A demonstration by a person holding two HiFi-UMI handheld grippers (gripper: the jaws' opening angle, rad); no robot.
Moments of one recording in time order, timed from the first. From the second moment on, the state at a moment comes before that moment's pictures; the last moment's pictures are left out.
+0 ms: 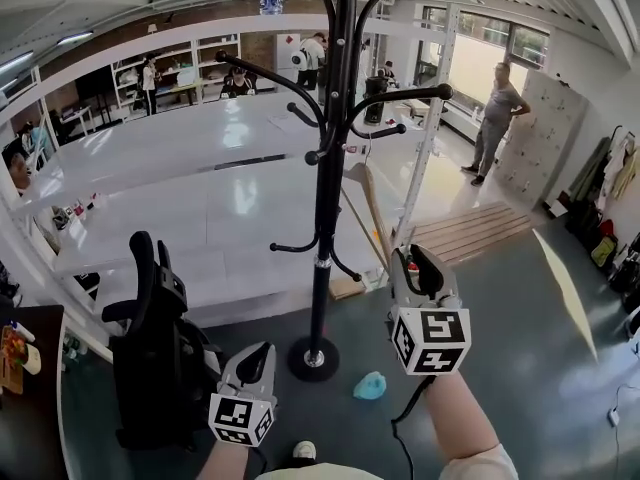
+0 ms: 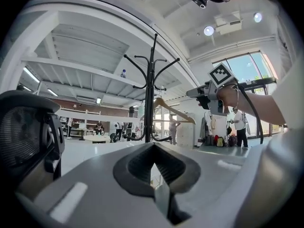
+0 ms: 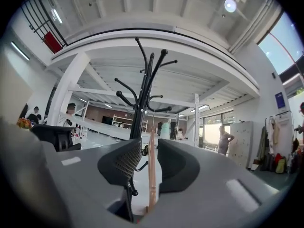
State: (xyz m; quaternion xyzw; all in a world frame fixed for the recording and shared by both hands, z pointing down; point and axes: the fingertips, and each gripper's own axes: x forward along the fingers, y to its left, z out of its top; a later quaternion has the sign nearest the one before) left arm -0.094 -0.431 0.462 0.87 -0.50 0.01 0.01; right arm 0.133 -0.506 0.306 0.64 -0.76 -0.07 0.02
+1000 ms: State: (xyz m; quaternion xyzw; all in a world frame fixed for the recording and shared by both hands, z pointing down) left arm -0.030 -0.267 0.440 0.87 -0.49 -0.01 0.00; right arm 0.135 -0.279 0.460 0.58 -0.81 0.03 0.05
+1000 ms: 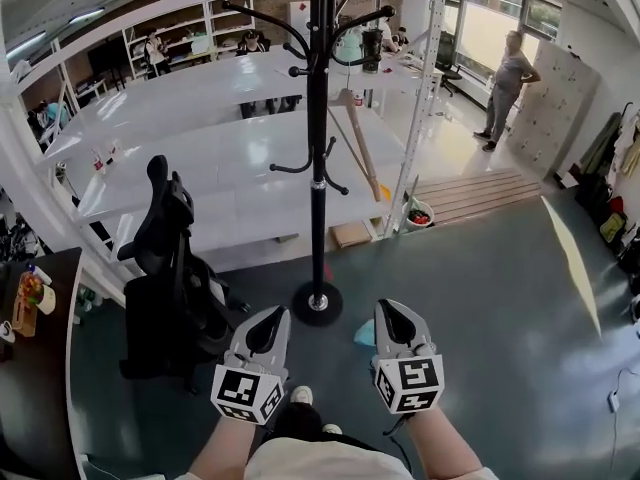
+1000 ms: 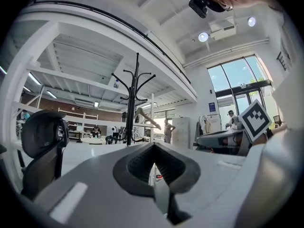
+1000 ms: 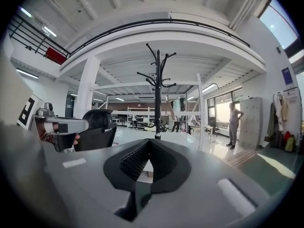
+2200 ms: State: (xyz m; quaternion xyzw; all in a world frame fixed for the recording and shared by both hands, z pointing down) left arm -0.111 0.009 0.446 0.87 -0.50 0.00 0.01; right arm 0.059 -0.007 0.468 0.57 -0.82 0.06 0.05
